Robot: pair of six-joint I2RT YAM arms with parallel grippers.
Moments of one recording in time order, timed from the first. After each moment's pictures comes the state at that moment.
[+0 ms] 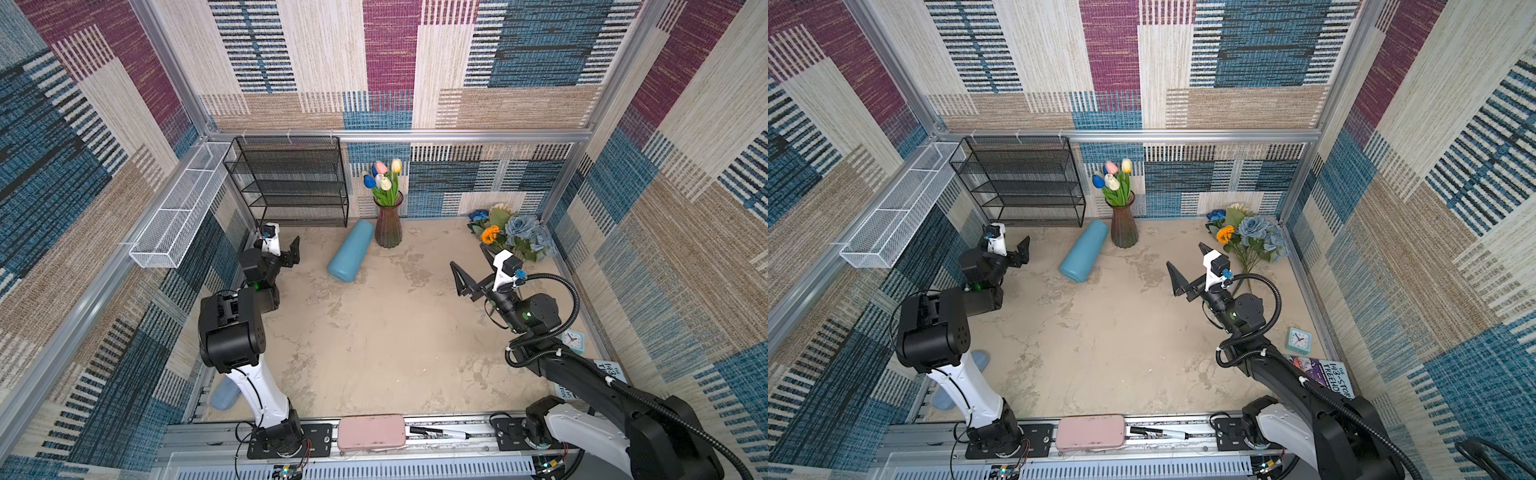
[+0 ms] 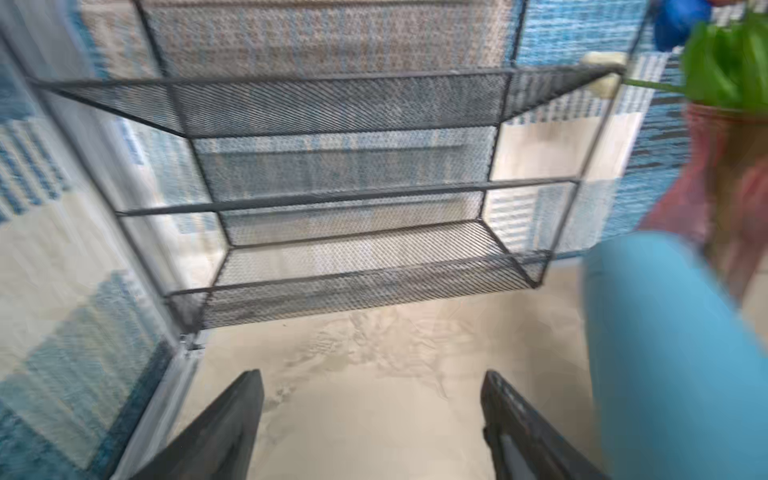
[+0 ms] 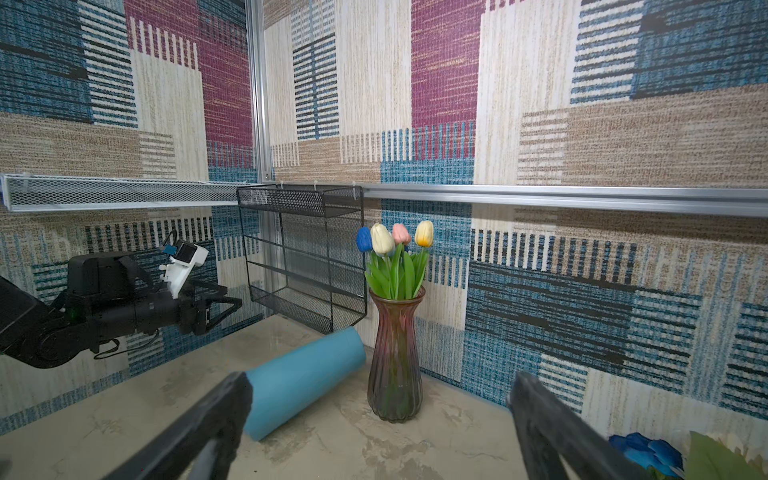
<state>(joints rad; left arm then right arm) 0.25 1.88 0.93 0.91 0.40 0.08 0.40 1.05 0.45 0.92 -0.18 0.05</state>
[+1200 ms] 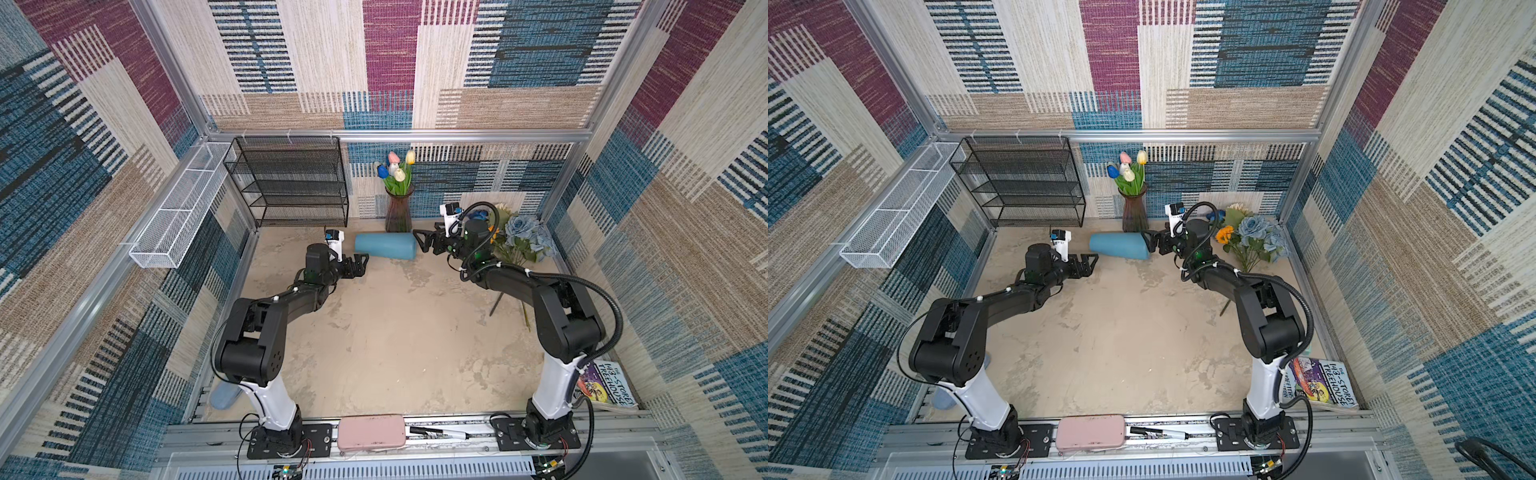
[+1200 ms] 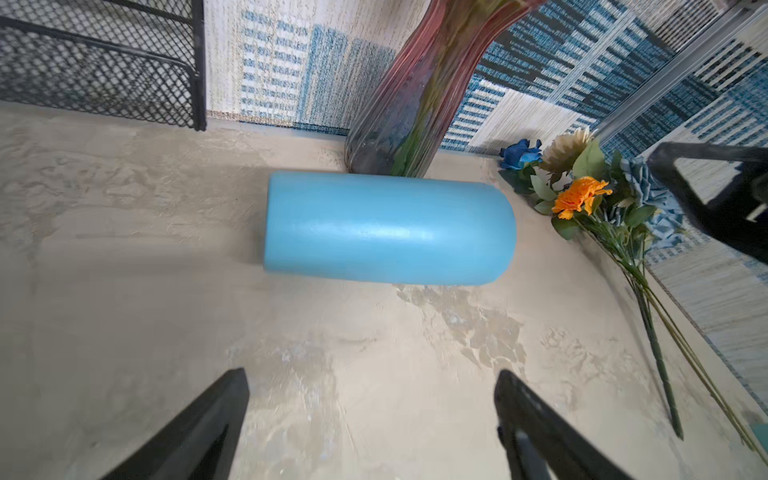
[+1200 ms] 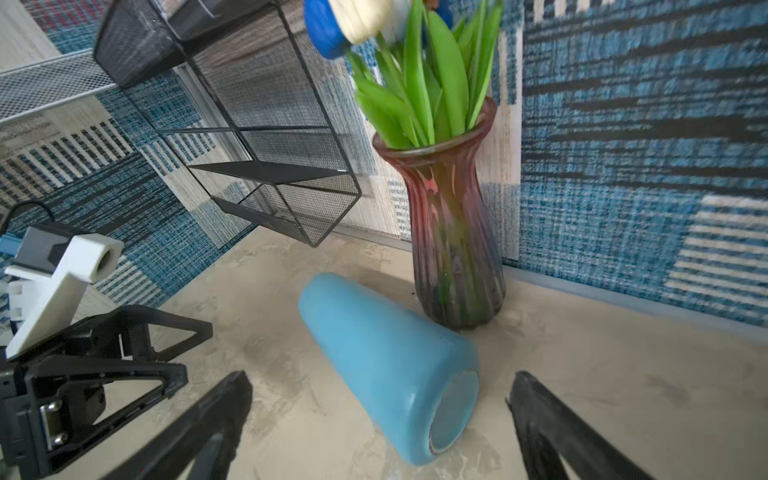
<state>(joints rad) -0.19 1.79 0.97 0.41 0.34 -0.28 0.32 1.92 1.25 0.49 -0.37 0.25</state>
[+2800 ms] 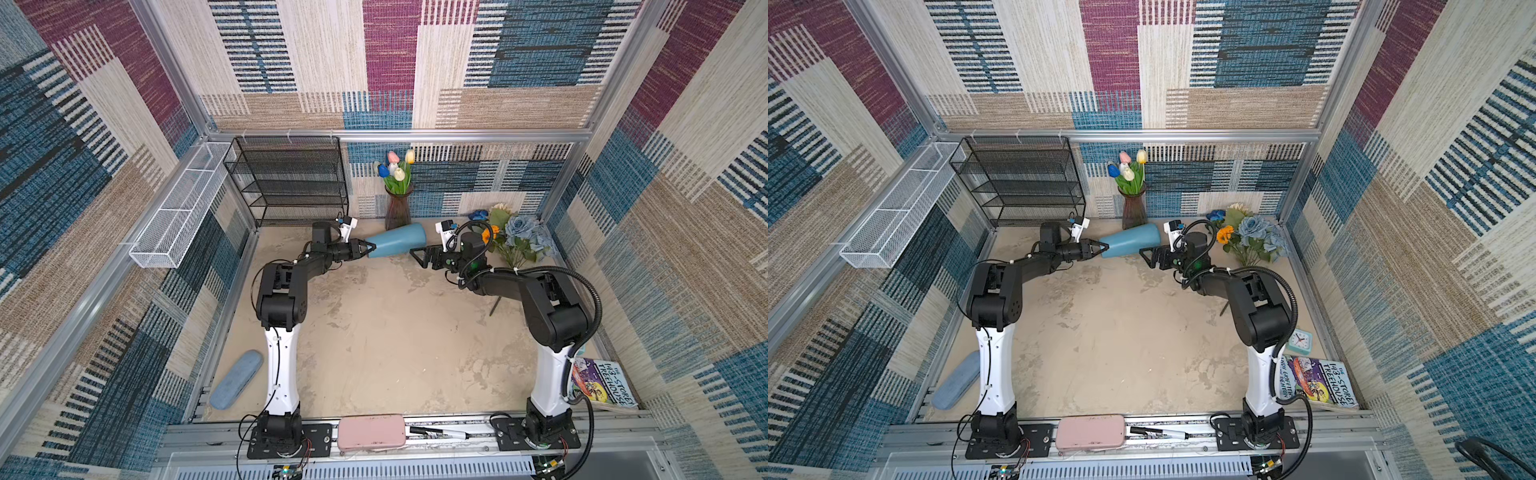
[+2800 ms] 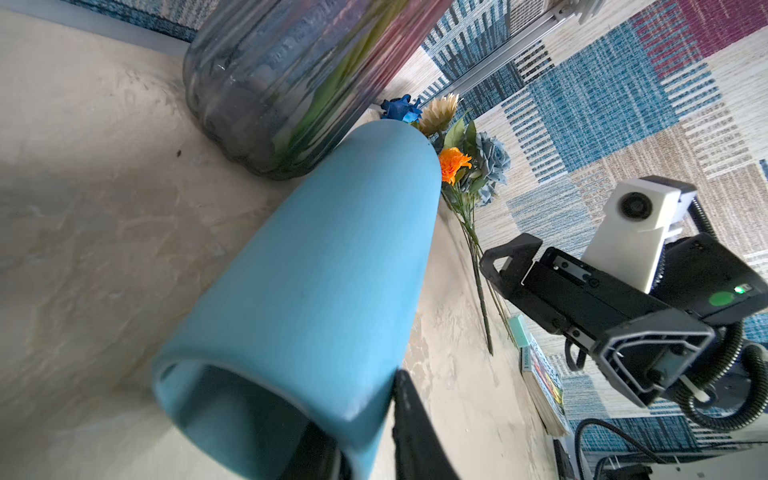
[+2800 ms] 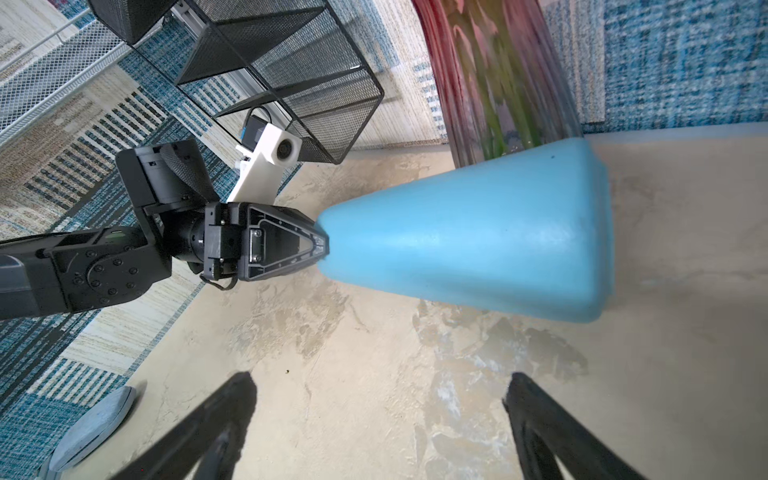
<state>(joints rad) -0.09 2.35 1.61 0.23 1.01 -0.45 0.31 2.00 1.16 0.54 -0.57 0.40</state>
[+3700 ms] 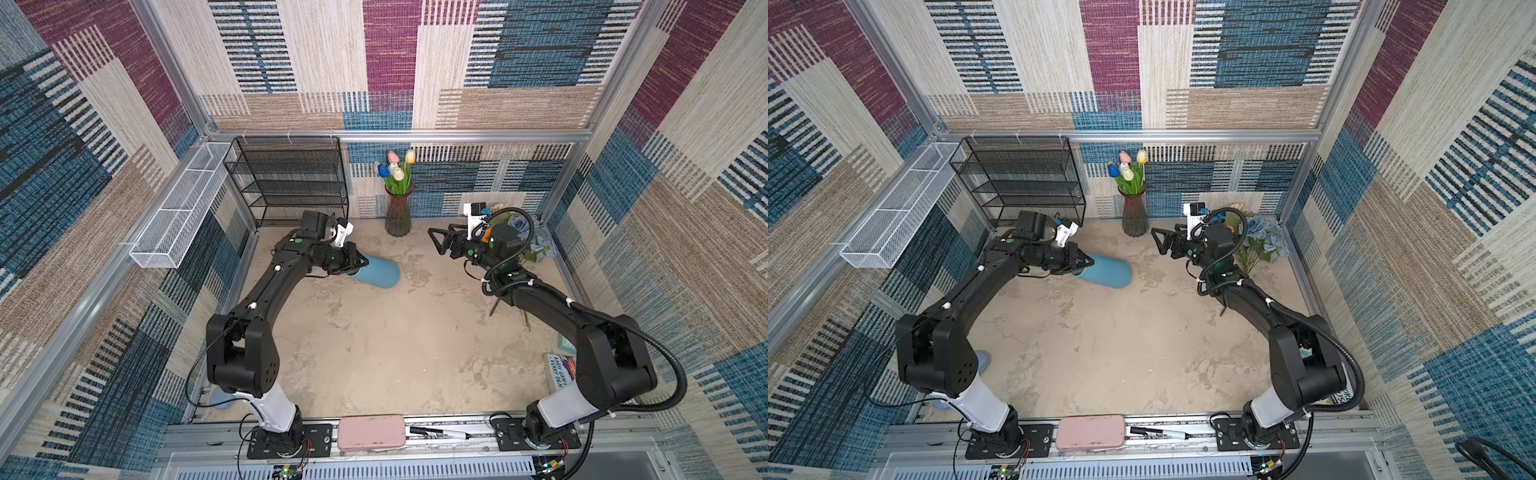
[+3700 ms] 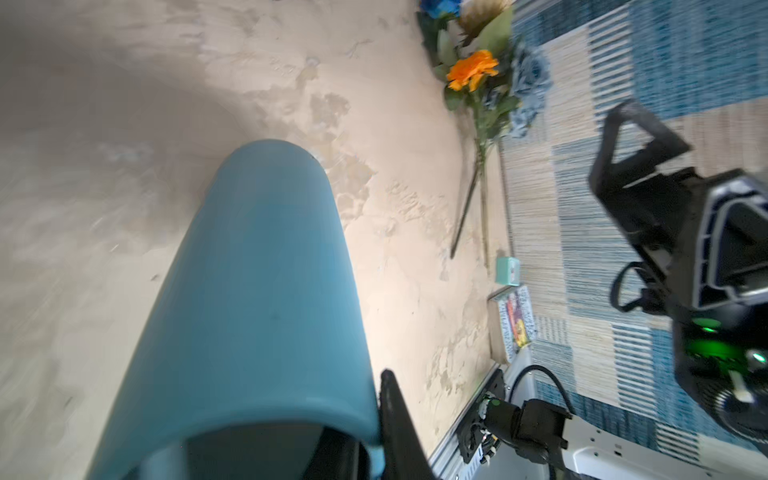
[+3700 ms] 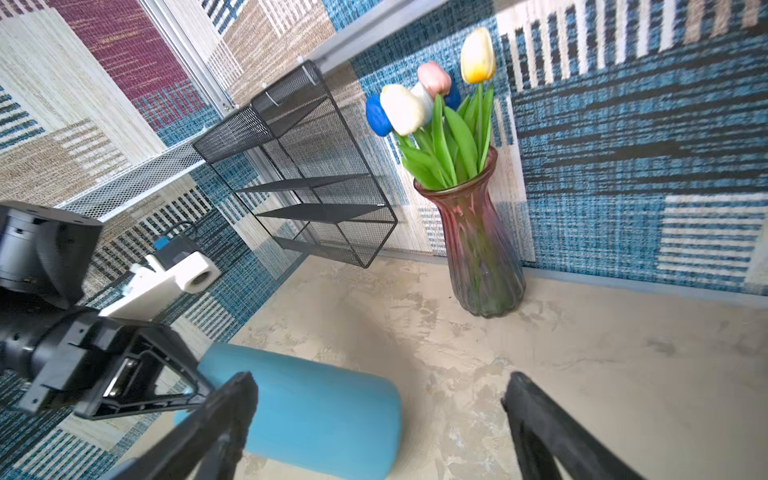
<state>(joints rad) -0.21 1.66 1.51 -0.79 0.63 -0.34 0.31 1.53 1.01 0.43 -0.39 0.39</state>
